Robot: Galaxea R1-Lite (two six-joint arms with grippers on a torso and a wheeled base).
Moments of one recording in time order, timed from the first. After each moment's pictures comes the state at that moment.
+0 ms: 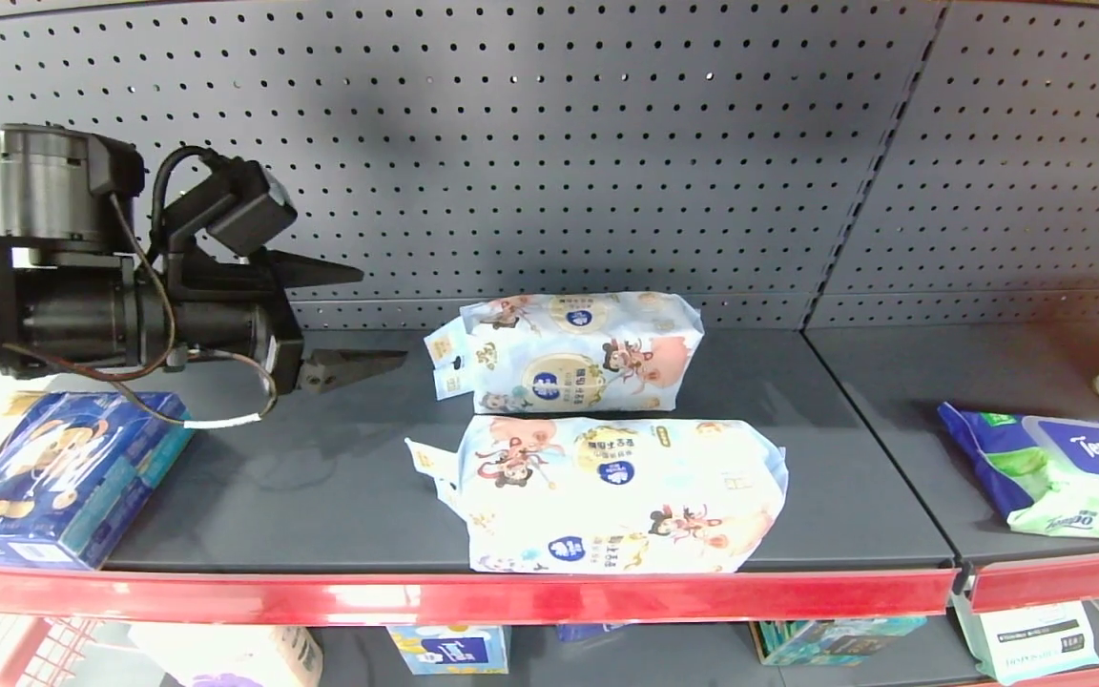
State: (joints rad) left arm -0.15 1.62 -1.07 -0.13 -0.66 0.57; right arm -0.31 0.00 -0.07 0.06 0.19 -0.12
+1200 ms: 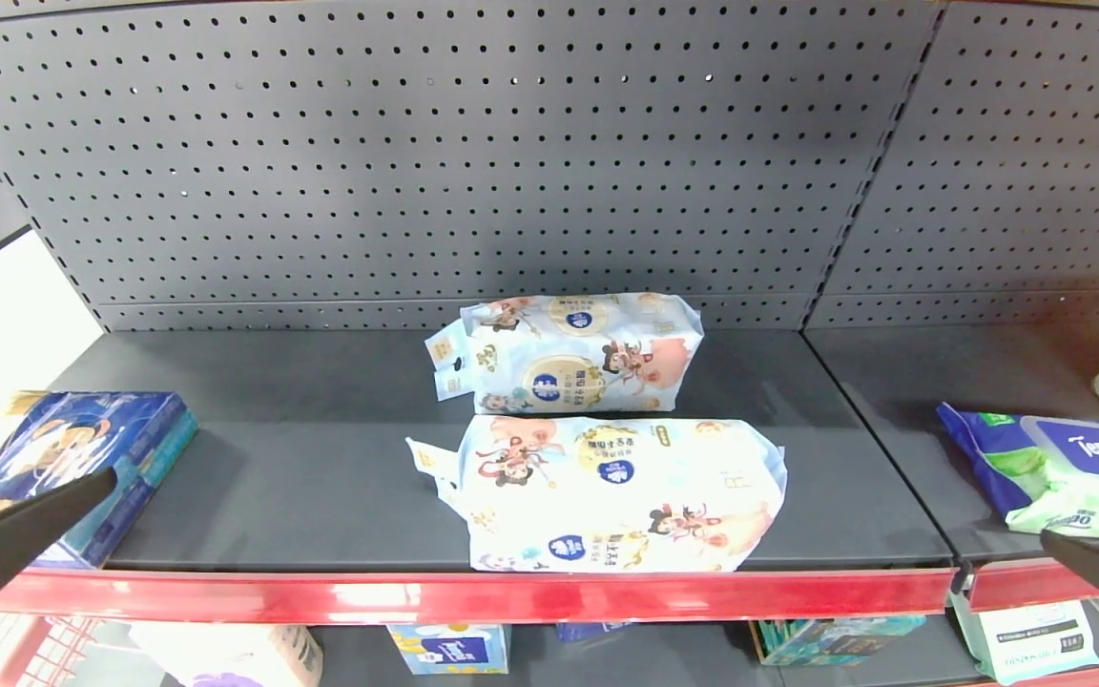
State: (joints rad) left arm -0.12 0.79 -0.57 0.03 -0.09 -0.08; right arm -0.02 0.85 -0.50 0.06 0.22 -0.15
